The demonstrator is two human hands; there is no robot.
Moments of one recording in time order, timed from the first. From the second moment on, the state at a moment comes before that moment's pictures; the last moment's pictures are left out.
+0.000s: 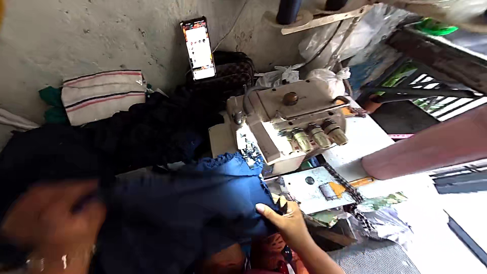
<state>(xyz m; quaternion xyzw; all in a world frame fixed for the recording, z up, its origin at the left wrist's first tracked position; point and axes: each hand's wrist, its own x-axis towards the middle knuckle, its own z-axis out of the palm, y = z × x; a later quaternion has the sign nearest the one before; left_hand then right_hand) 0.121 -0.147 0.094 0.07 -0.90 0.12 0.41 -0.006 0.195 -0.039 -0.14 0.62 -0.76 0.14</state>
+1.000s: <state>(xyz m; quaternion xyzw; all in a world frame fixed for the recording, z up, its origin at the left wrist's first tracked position) 0.036 0.059 0.058 -0.01 -0.98 -0.04 0.21 -0.010 0.173 -0.013 -0.13 0.62 -0.76 0.13</state>
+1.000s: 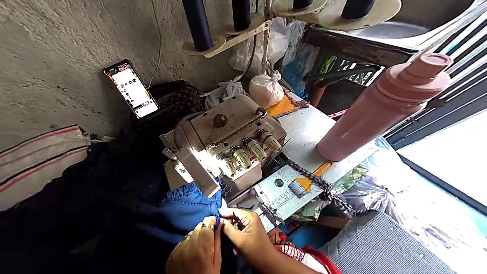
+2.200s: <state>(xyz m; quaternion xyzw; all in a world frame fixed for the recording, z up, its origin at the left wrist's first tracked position) 0.009 0.046 0.078 0.01 -0.99 0.02 0.12 -0.061 0.183 -0.027 -0.31 0.75 -0.59 -0.06</state>
